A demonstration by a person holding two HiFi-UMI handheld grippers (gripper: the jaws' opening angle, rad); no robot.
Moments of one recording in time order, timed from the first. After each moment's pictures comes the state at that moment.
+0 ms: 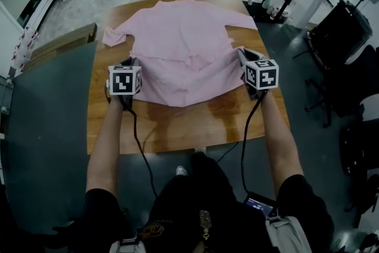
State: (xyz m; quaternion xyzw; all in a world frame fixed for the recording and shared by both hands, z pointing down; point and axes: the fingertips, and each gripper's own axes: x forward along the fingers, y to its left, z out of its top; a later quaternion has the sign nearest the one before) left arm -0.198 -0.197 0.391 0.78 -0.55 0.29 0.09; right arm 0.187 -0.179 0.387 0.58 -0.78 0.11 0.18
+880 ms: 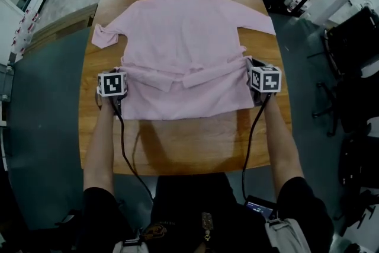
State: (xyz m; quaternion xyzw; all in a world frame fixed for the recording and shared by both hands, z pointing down) left arm -0.269 -0.305 0.529 0.66 -0.60 0.40 0.20; right arm 0.252 -0.309 0.528 0.57 -0.75 0.22 0.26
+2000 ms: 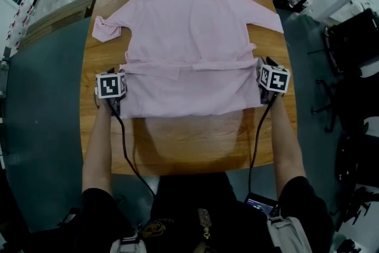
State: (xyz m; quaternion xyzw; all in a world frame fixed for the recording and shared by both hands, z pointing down) left arm -0.301 -0.304 0.566 0.68 -0.58 0.38 0.24; right arm 0.280 -0.314 0.542 0.66 -0.67 0.22 0.27
